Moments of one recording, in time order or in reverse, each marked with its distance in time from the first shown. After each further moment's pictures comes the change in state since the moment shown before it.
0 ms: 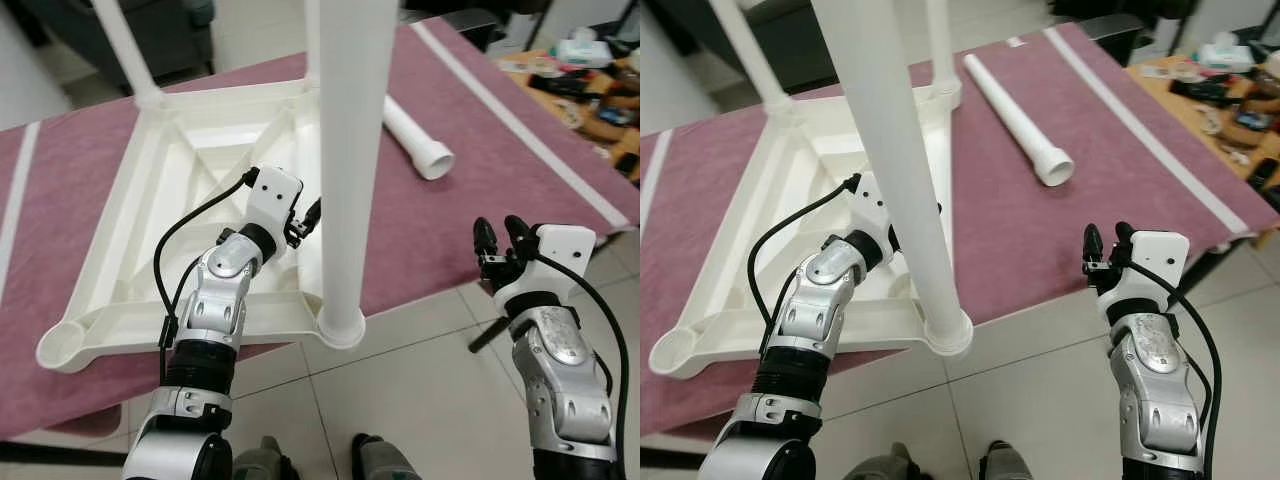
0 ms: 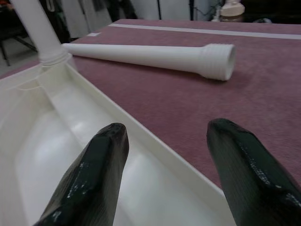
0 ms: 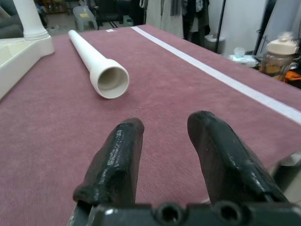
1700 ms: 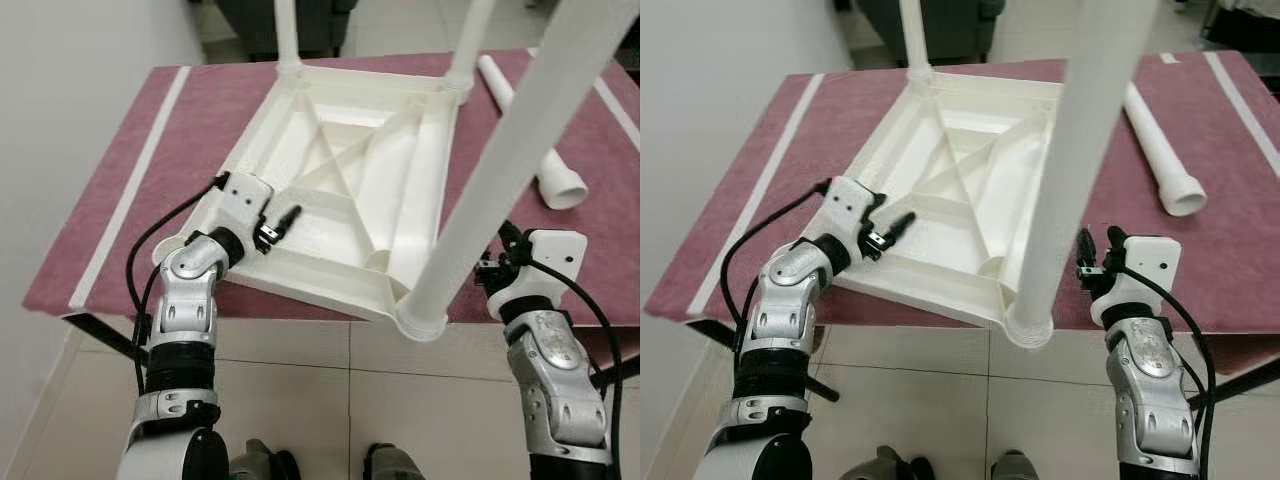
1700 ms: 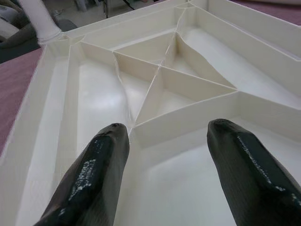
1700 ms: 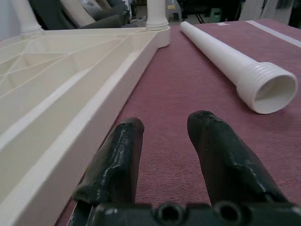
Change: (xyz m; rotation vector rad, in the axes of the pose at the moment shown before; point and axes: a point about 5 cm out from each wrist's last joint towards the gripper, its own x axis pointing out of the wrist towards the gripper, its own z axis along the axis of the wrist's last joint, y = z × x) left arm -0.023 0.028 -0.013 0.035 0.074 0.001; right arm -0.002 -0.003 -0.004 0.014 0.005 -0.014
